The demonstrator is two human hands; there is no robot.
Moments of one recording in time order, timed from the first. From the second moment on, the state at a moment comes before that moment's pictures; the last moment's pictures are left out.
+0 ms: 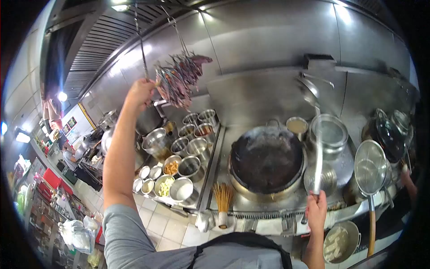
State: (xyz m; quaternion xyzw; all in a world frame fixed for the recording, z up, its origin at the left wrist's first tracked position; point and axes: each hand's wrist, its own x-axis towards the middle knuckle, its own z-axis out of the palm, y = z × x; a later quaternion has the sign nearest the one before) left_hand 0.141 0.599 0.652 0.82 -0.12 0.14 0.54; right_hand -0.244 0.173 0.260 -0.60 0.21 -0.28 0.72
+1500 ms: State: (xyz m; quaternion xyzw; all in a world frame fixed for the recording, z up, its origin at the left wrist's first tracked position) left_hand 0.494 0.486 0.656 0.94 -0.08 0.34 0.03; right_hand 0.320 0.311 0.689 -0.57 -0.10 -0.13 0.81
